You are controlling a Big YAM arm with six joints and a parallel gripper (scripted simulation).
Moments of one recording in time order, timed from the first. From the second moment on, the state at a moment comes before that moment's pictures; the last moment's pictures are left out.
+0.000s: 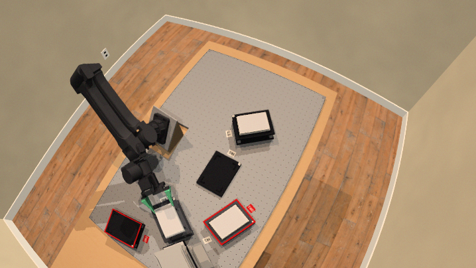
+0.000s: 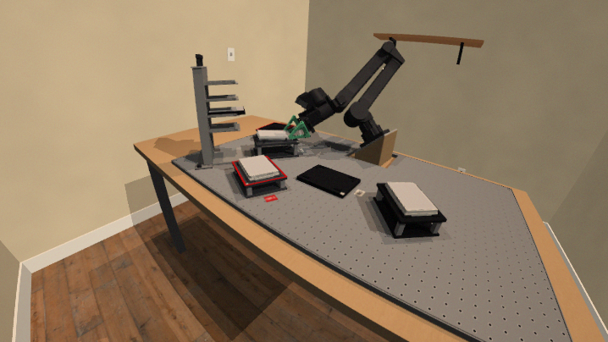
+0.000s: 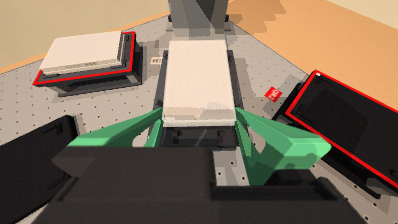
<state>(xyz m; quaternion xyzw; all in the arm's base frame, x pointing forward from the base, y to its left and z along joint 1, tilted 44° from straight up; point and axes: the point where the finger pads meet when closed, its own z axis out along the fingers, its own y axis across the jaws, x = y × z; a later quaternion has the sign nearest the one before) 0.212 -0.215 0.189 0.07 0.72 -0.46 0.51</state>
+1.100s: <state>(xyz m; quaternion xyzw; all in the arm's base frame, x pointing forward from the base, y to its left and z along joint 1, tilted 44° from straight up) 0.213 -0.217 0.188 0.07 0.72 -0.46 0.51</state>
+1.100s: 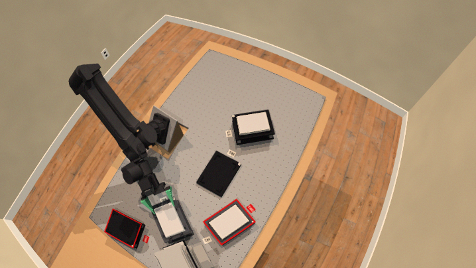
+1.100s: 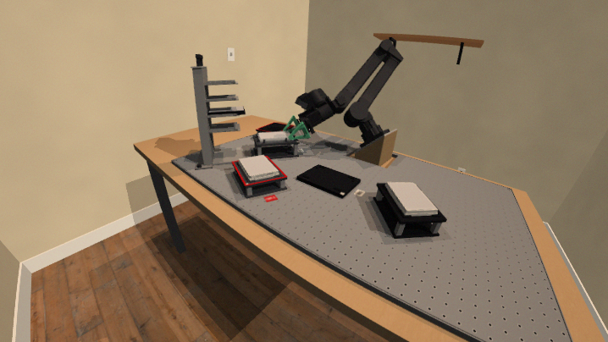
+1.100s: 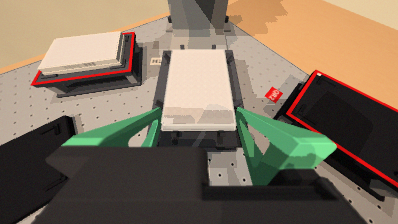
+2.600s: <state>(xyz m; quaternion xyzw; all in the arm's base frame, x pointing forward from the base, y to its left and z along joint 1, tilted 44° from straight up) 0.211 -0.189 0.215 0.07 0.72 -0.46 0.51</state>
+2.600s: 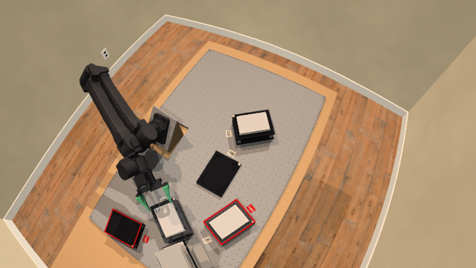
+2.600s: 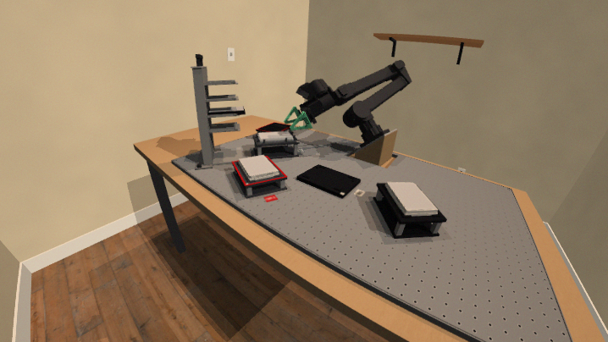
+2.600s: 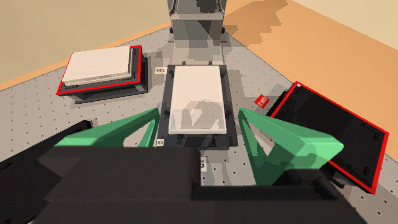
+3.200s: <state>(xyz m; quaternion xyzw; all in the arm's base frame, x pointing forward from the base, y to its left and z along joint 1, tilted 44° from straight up) 0.210 -0.171 0.232 0.07 0.72 -0.46 0.51</state>
